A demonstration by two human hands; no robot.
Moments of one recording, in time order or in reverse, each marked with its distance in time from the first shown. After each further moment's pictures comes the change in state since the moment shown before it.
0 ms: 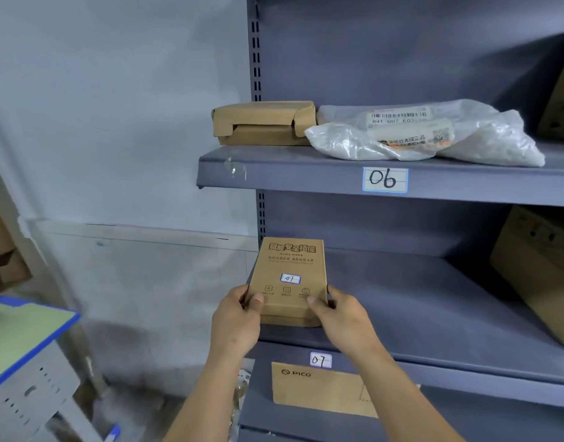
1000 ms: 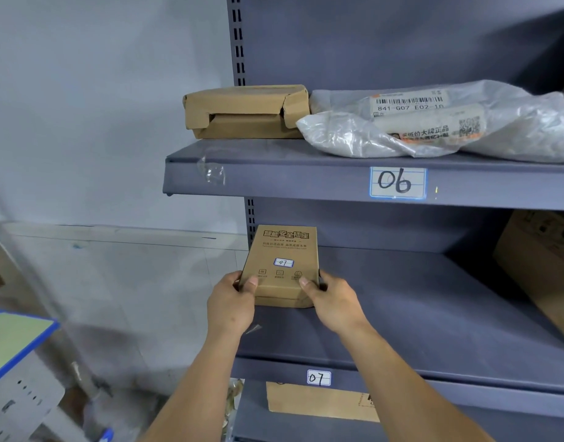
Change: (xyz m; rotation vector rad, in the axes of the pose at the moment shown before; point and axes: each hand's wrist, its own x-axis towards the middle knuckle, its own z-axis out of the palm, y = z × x) left_hand 0.052 0.017 0.022 0.025 0.032 -0.075; right_hand 0.059 -0.003 0.003 0.023 0.018 0.018
